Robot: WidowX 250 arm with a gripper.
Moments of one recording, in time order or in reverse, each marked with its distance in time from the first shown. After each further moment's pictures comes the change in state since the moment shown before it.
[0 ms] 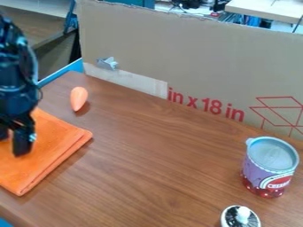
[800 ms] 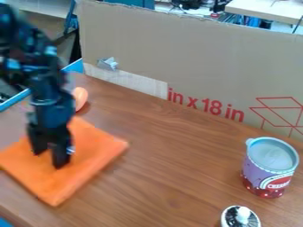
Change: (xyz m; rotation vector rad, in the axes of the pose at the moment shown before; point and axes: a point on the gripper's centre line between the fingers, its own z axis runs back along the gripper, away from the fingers) arm 0.026 -0.116 0.005 -0.130 -0.098 -0.261
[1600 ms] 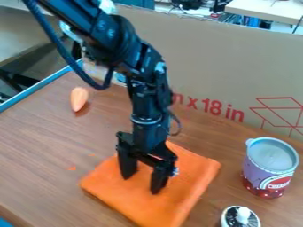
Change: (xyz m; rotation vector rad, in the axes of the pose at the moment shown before) arm 0.047 -0.137 -0.005 -0.065 0.043 0.055
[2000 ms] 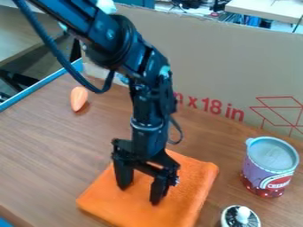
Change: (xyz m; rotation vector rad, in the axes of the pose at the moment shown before) arm -0.010 0.007 0.019 0.067 -0.006 0.107
